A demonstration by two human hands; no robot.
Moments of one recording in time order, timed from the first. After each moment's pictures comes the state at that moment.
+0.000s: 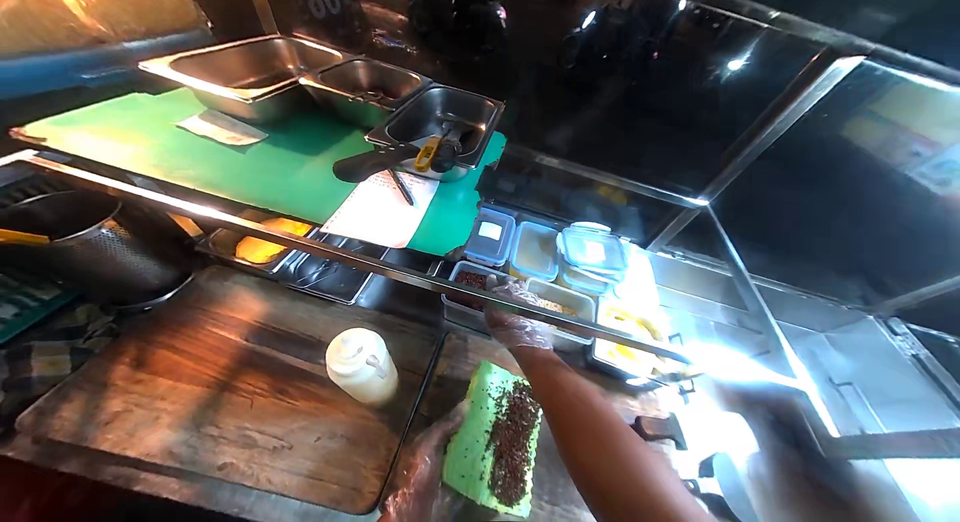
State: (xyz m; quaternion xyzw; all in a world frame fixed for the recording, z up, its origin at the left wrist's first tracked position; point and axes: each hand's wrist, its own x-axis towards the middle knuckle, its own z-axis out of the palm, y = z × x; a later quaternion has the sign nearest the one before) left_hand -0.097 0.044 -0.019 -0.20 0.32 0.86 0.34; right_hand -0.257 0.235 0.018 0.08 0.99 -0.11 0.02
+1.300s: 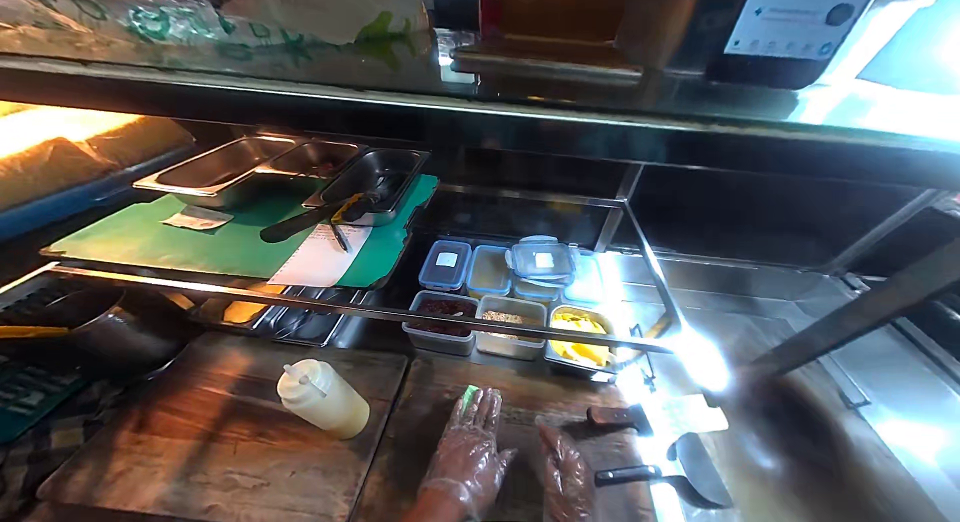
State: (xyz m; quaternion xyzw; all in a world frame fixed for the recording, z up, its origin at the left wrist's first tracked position) left_hand -0.080 0.162 0.001 0.33 0.92 -0.01 0.22; right_hand 0.039 0.307 -0.028 0.25 0.84 -0.47 -0.14
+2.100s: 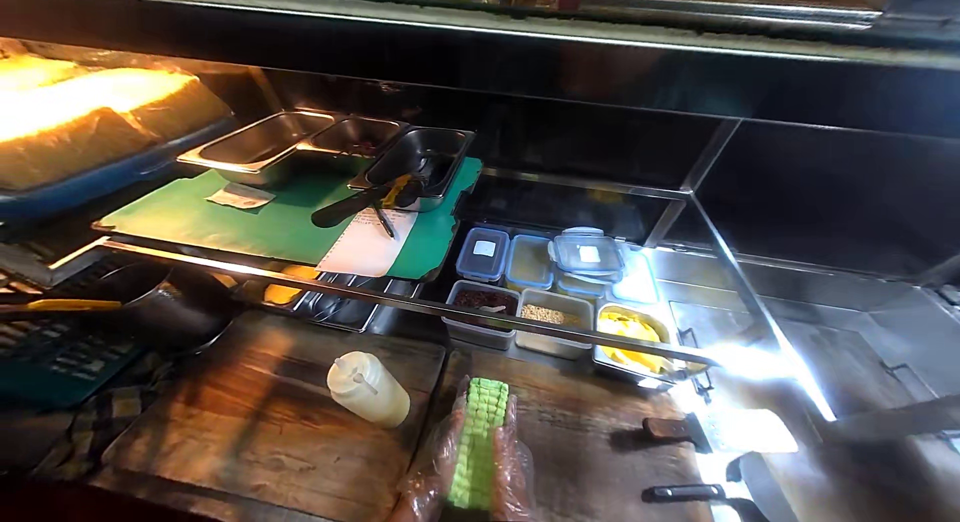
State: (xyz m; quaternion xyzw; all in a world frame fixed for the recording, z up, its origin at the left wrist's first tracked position) left_hand -0.114 0.044 -0.048 0.04 0.77 0.61 0.20; right_hand -0.046 0.159 -0.046 0.29 0.64 -0.71 -0.07
